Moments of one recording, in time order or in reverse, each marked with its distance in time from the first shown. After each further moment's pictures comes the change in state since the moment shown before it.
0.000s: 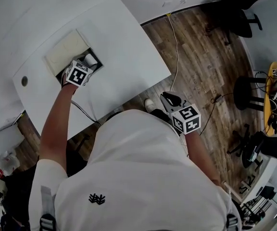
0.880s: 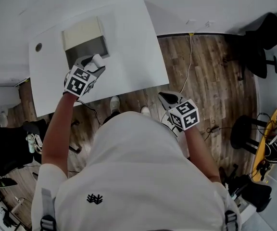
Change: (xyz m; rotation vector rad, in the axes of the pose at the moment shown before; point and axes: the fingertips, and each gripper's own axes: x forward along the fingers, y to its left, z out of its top) left arm -0.112 -0.093 0.046 -0.206 -0.167 0.181; right arm -0.002 -0.037 0.006 -0.266 0.065 0.316
